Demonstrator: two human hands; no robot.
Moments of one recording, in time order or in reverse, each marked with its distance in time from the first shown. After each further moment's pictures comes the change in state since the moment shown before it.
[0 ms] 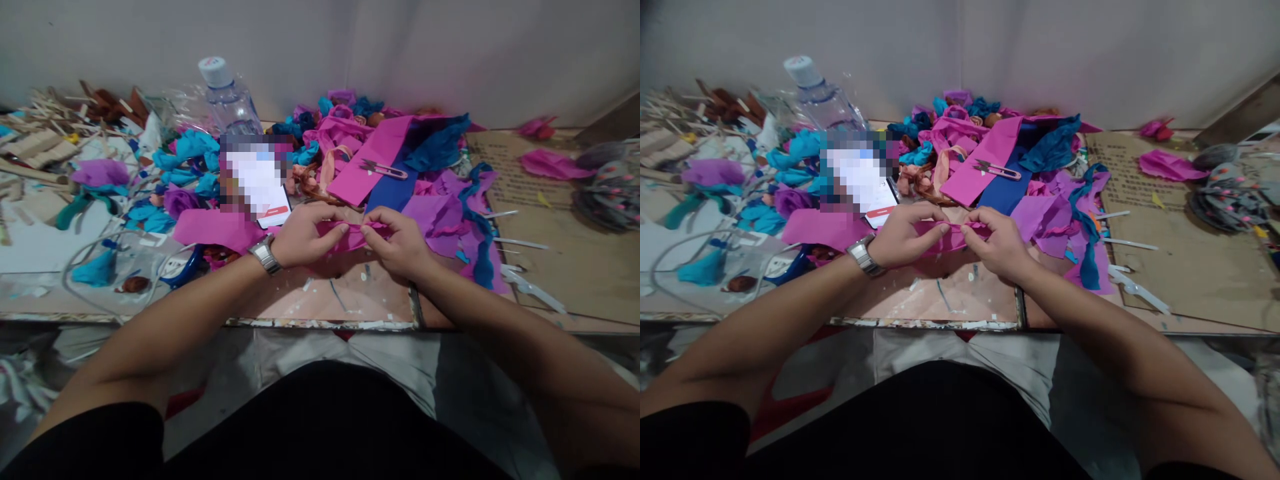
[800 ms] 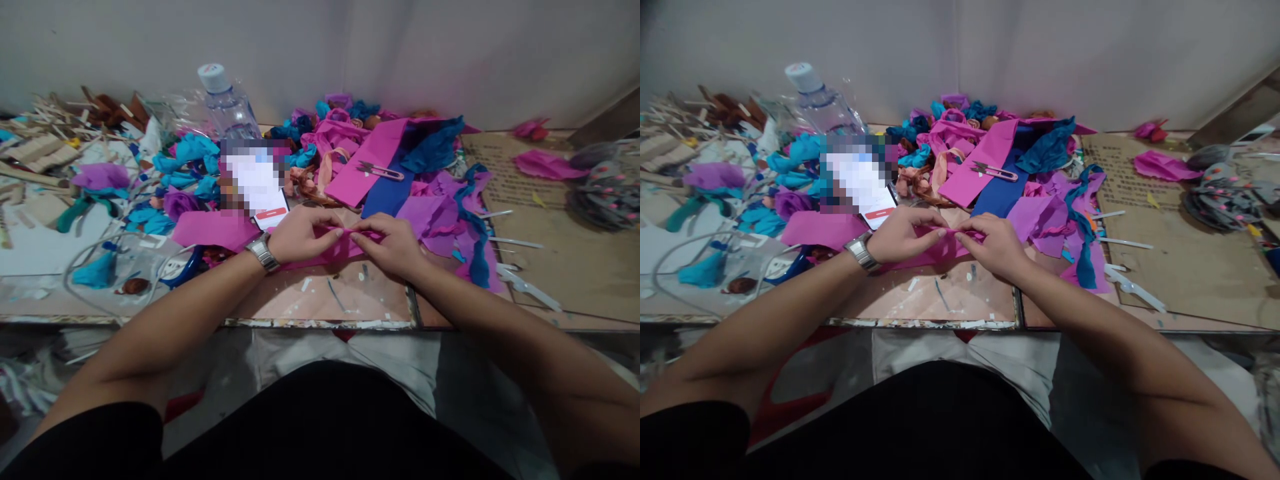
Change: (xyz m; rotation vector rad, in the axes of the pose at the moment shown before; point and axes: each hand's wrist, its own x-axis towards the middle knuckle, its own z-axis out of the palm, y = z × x) left_hand 0.004 -0.004 -0.007 0.015 -0.146 -0.038; right_hand -0.004 0.017 0.002 -0.170 -0.050 -0.091
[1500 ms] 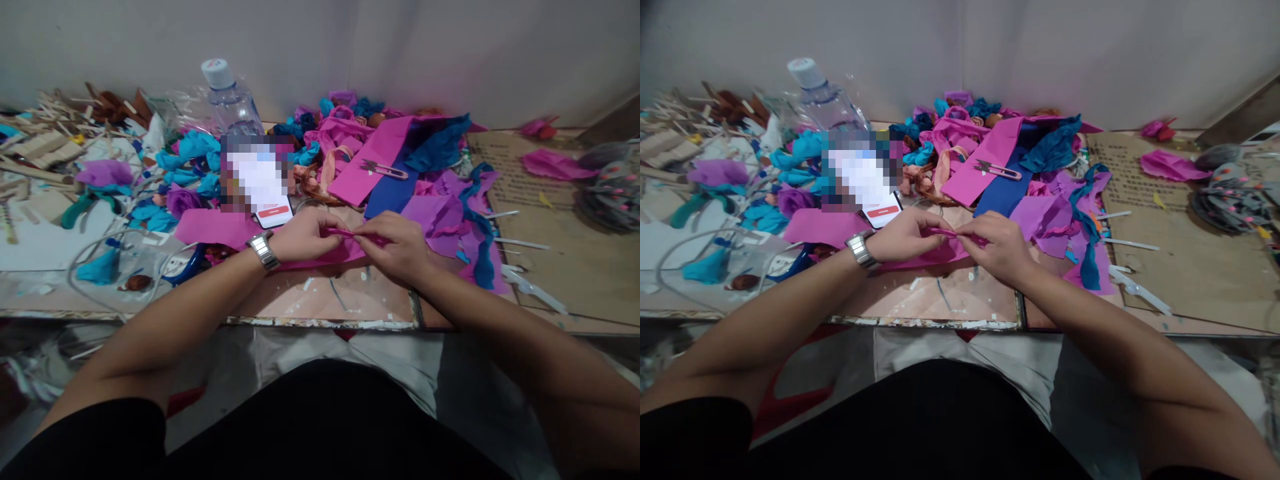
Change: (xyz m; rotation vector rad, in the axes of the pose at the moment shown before) left_hand 0.003 0.003 -0.002 -0.100 -0.154 -0.102; right_hand -0.002 -0.006 -0.002 -0.090 0.123 -0.251
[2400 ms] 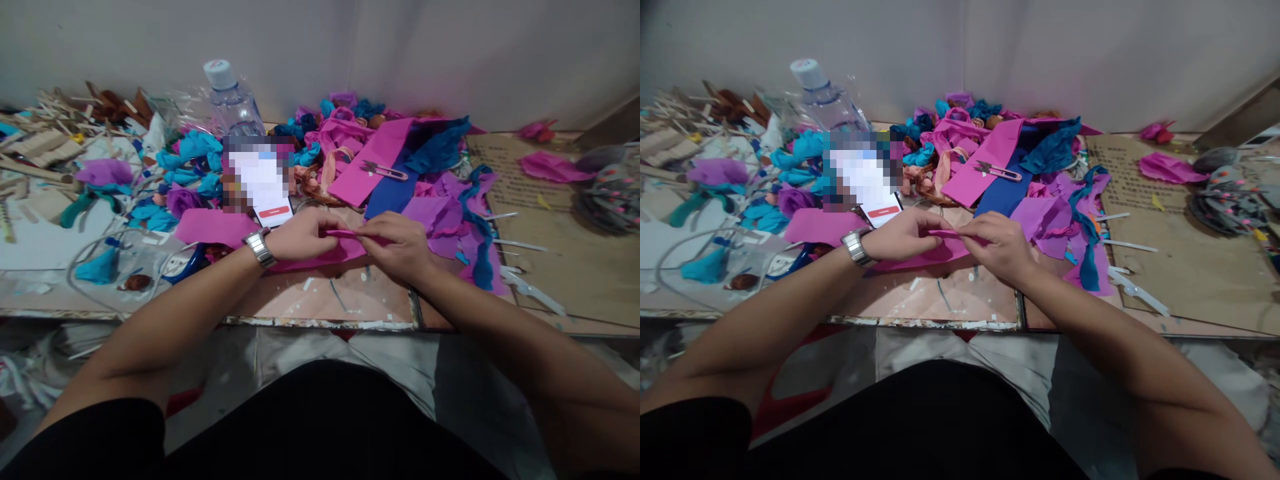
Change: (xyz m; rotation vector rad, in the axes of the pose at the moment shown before) left_hand -0.001 0.001 -0.008 -0.088 -0.100 -0.024; right_hand 0.002 0.001 0.000 0.052 0.049 -0.020
